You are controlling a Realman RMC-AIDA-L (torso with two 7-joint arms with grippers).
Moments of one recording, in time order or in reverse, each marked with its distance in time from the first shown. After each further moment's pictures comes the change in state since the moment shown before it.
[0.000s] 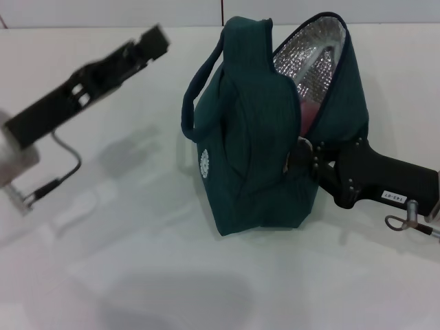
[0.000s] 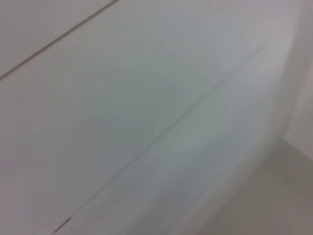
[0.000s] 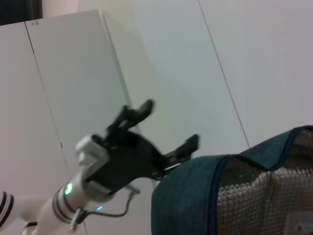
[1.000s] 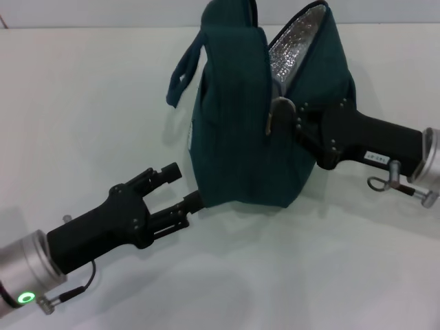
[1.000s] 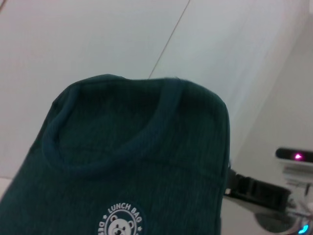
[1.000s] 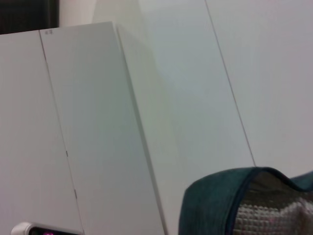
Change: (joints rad) left arm 0.121 -0.013 -0.003 -0.224 0.243 -0.078 0.688; right arm 0.101 0.000 0.000 0.002 0.051 0.019 0.001
